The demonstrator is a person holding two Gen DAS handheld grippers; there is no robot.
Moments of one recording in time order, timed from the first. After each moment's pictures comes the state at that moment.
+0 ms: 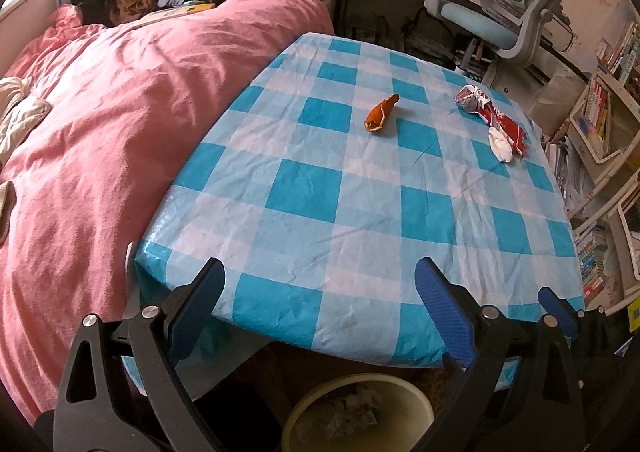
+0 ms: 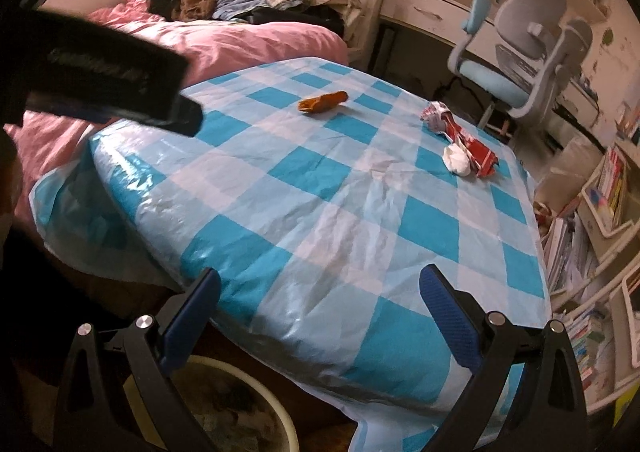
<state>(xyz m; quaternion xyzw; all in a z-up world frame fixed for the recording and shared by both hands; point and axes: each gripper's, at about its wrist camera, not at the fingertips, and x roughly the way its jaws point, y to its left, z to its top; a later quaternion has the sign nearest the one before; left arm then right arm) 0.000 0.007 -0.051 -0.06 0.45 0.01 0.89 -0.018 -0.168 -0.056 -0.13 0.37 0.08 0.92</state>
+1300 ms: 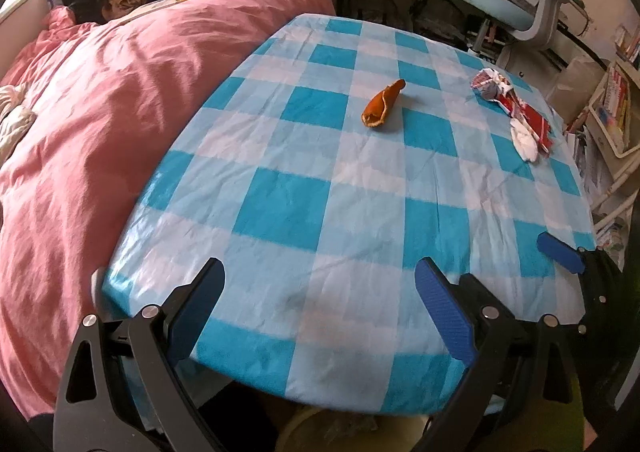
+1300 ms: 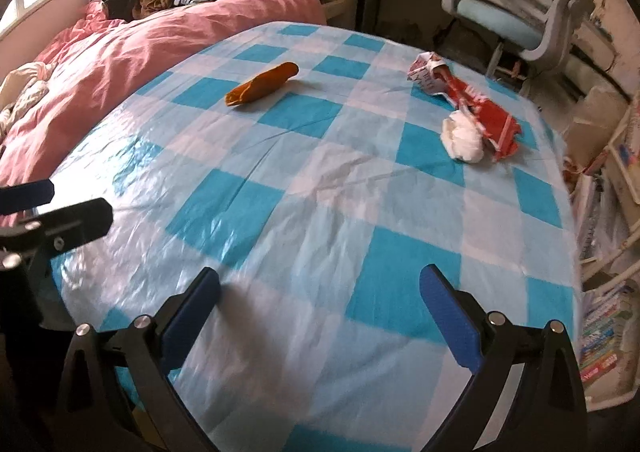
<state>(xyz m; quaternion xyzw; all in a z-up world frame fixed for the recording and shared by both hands) 0.053 -0.014 -0.069 -0.04 0.49 0.03 0.87 0.082 -0.206 -0.067 -0.06 0.46 0.10 0.88</state>
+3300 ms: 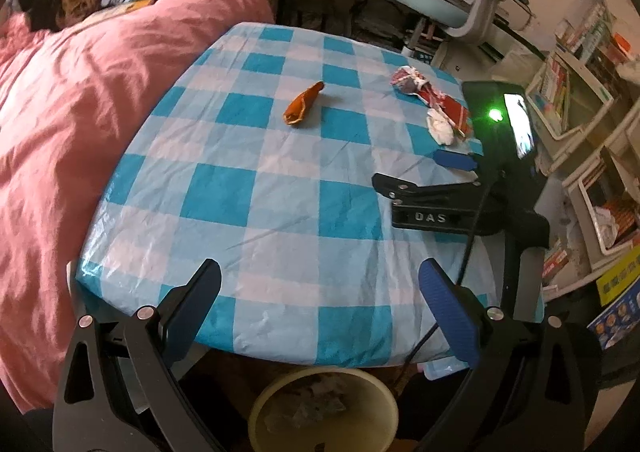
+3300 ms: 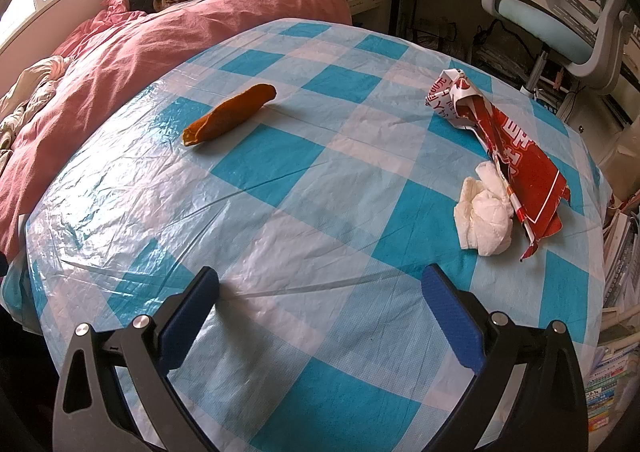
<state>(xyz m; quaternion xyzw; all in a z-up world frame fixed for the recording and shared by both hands) 0.012 -0.032 -0.041 -0.06 0.48 -0.09 0.87 0.157 -0.222 -0.070 -0.07 0.47 0.16 0.87</state>
